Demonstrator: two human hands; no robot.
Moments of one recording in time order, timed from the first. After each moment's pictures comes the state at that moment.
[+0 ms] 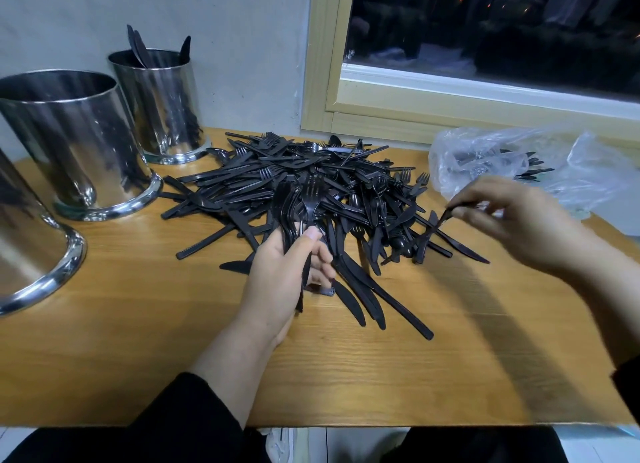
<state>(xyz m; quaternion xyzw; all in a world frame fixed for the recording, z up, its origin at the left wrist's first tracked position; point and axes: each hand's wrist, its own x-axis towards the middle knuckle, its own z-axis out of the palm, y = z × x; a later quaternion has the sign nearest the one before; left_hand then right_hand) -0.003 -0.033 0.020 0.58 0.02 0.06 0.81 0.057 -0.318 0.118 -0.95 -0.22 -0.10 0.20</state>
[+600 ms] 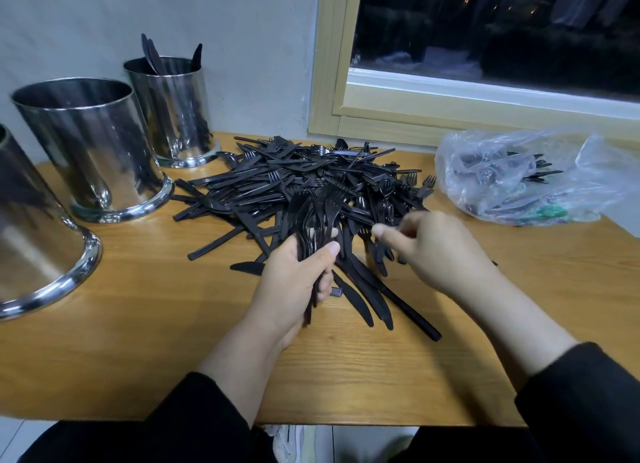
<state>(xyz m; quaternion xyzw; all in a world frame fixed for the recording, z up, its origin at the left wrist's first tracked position) -0.005 -0.028 0.013 0.61 0.02 0.01 0.80 0.041 -0.220 0.080 -0.98 -0.07 -0.06 0.18</state>
